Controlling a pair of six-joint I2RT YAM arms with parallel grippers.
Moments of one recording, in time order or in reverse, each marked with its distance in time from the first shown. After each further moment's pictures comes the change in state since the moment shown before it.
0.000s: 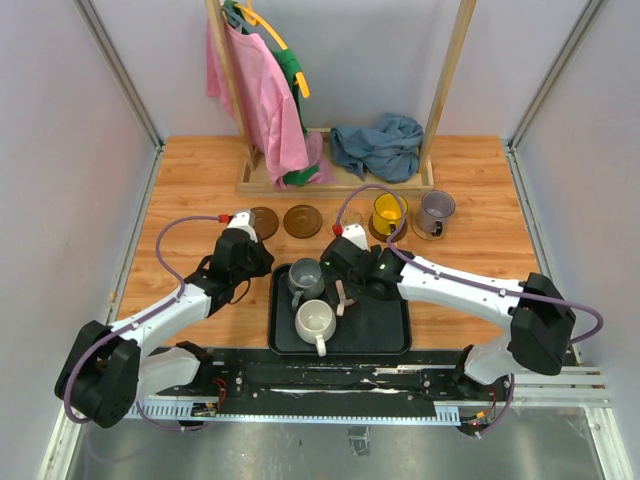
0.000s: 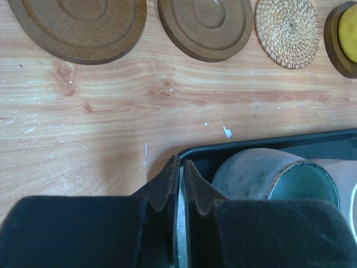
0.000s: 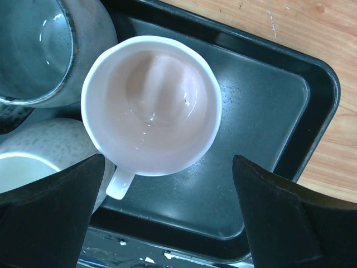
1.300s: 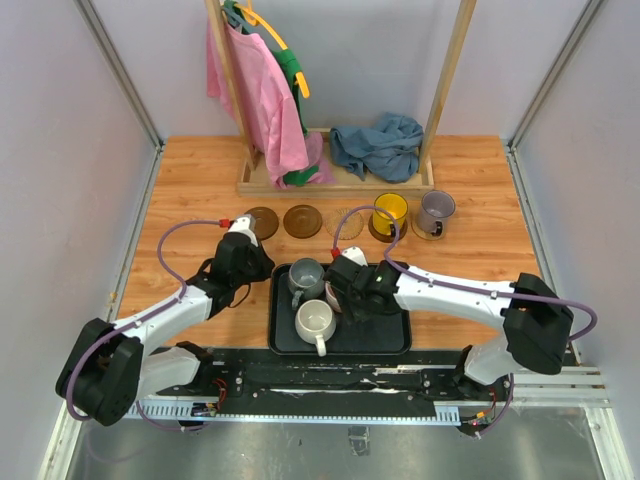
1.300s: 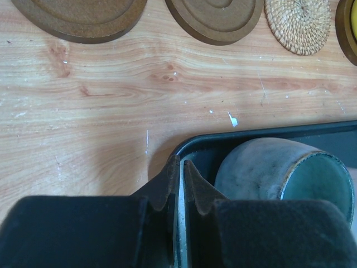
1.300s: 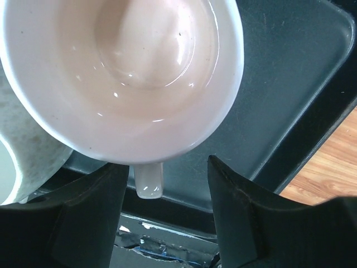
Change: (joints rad) left arm 0.000 0.011 -0.031 0.011 0.018 -0.021; right arm 0.043 0.017 -0.097 -0.060 -0.098 -0.033
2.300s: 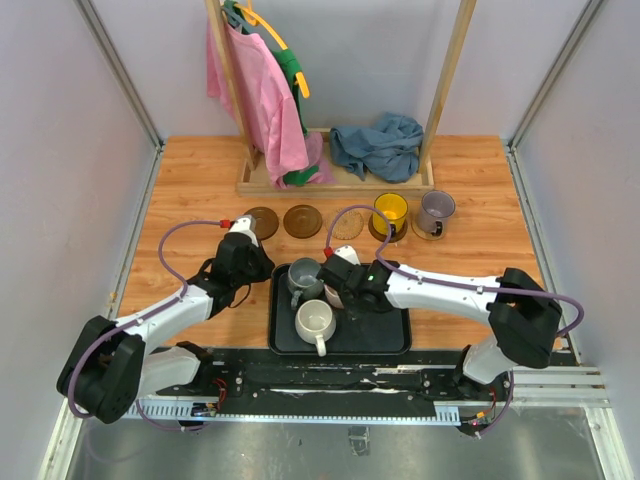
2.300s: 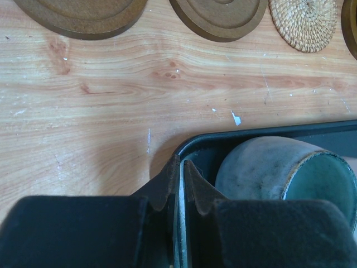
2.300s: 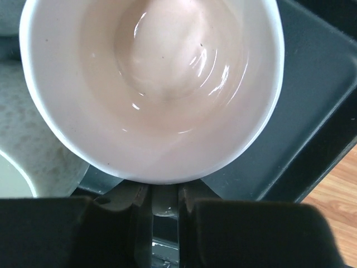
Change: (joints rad) left arm 0.000 0.014 -0.004 0.004 0.000 0.000; right arm 0.000 0.063 0.018 0.064 0.008 -0.027
